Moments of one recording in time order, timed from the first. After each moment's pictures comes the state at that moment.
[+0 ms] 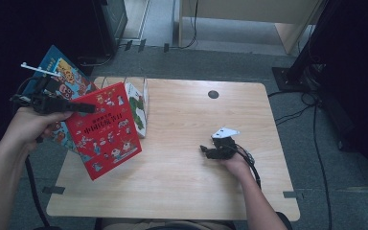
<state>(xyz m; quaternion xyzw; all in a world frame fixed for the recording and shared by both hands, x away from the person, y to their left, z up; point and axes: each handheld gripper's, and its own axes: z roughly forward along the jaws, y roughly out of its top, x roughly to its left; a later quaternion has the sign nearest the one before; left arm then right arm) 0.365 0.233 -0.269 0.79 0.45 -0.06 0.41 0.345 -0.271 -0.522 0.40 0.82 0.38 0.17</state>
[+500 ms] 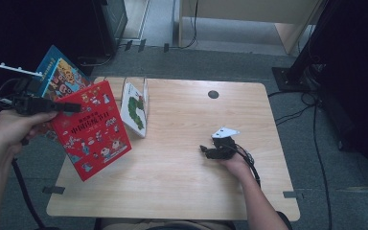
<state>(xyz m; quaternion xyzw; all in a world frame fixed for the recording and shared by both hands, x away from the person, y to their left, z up) 0.359 0.266 -0.266 0.77 0.49 -0.05 0.41 0.346 -0.270 -0.522 0.40 0.82 0.38 0.17</state>
